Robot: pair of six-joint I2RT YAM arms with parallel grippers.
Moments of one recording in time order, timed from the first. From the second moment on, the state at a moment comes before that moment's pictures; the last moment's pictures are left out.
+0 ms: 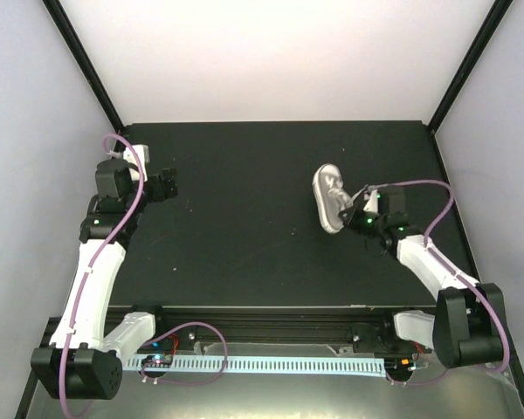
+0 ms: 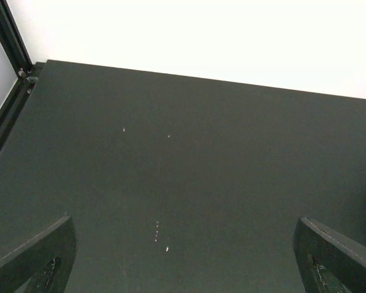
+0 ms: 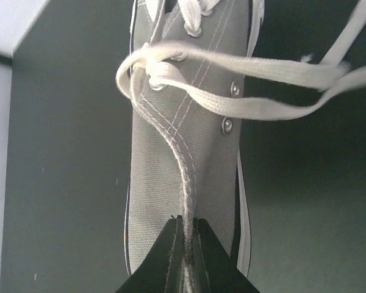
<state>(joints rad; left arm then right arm) 0.02 0.97 0.98 -0.48 0.11 -0.17 0.10 1.20 0.62 -0.14 -0.42 0.62</state>
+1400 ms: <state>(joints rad) 0.02 0.98 0.95 -0.47 0.05 -0.18 0.79 1.21 0.70 -0.21 0.14 0.82</state>
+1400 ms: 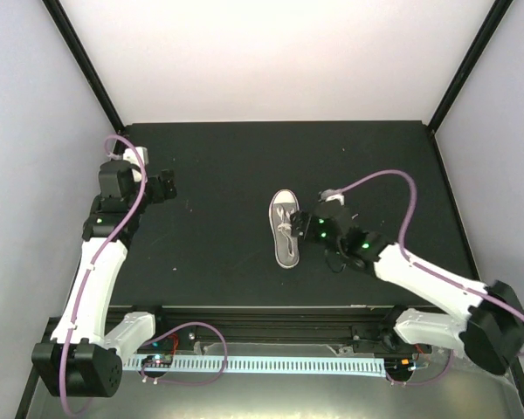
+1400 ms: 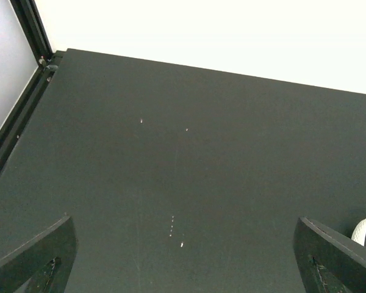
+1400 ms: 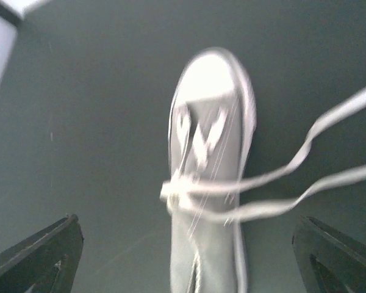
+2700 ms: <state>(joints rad) 0.02 1.04 0.99 -0.50 0.05 -0.13 0.32 1.82 1.04 -0.26 0.02 0.55</state>
